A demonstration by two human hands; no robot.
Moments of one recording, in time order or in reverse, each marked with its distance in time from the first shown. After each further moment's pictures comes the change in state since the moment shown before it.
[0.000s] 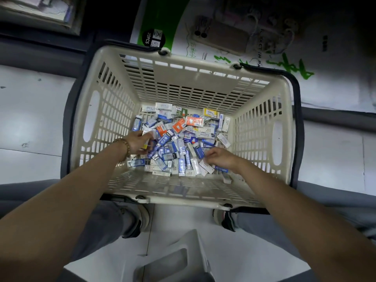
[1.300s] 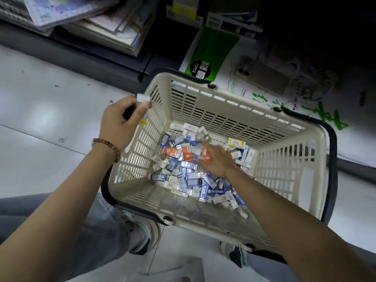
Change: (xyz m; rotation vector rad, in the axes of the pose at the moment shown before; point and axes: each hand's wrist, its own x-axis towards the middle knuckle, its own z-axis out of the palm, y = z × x) left_hand -0.079 0.045 -0.086 0.143 0.651 0.878; right_hand 0.045 -0.080 0.023 -0.724 0.207 -0.303
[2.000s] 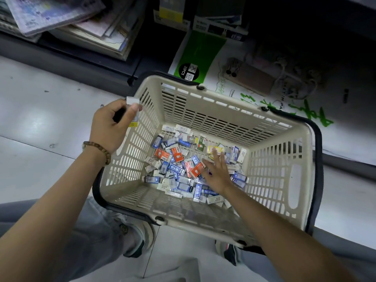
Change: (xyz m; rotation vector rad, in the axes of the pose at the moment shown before) left_hand -0.001 0.007 0.002 0.016 0.018 0.027; right_hand -0.029 0.027 0.036 0.159 0.094 0.061
